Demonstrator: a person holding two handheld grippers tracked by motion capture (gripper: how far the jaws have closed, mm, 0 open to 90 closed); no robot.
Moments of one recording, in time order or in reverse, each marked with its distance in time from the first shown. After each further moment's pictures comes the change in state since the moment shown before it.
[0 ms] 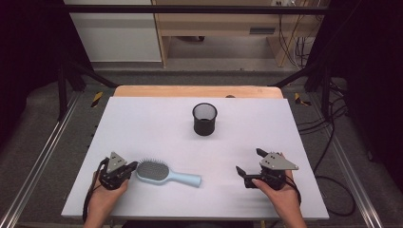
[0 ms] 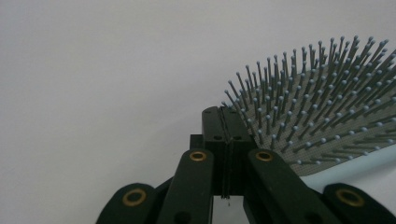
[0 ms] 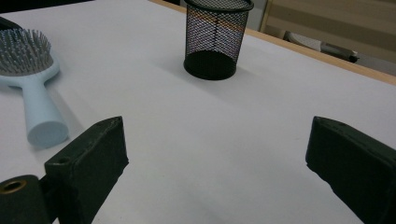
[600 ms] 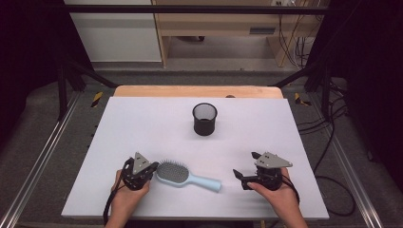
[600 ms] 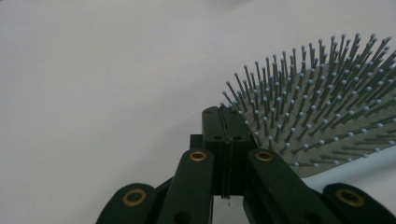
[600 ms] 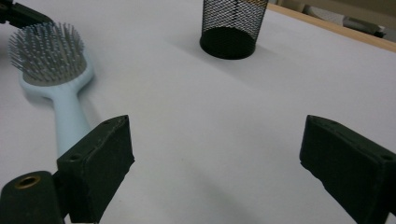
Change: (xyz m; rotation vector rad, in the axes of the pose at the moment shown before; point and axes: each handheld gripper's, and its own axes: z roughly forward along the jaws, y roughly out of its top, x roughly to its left) left arm -0.055 0.025 0.026 -0.008 -0.047 0.063; right arm 0.007 0.004 0.005 0.102 0.056 0.006
